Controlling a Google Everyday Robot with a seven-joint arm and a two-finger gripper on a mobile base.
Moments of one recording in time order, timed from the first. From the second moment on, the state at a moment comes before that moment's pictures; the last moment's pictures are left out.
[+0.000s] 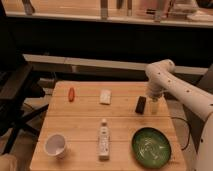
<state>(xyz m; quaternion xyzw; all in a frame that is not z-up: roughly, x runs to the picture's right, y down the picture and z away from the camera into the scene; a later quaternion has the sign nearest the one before) 0.285 0.098 0.839 -0.35 0.04 0.01 0.94</state>
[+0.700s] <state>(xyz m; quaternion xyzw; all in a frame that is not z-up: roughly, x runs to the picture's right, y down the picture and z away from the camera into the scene) 0.280 0.106 0.847 -0.36 0.04 0.00 0.93</state>
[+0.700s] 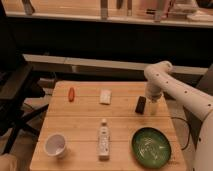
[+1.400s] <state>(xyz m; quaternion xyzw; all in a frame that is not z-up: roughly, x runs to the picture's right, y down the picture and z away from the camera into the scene) 0.280 0.115 0.852 -0.36 0.03 -0.01 0.93</state>
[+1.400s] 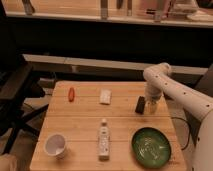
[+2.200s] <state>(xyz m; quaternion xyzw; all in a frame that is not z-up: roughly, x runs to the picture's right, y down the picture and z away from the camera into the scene) 0.289 0.118 0.857 -0.35 0.03 -0.01 0.94</state>
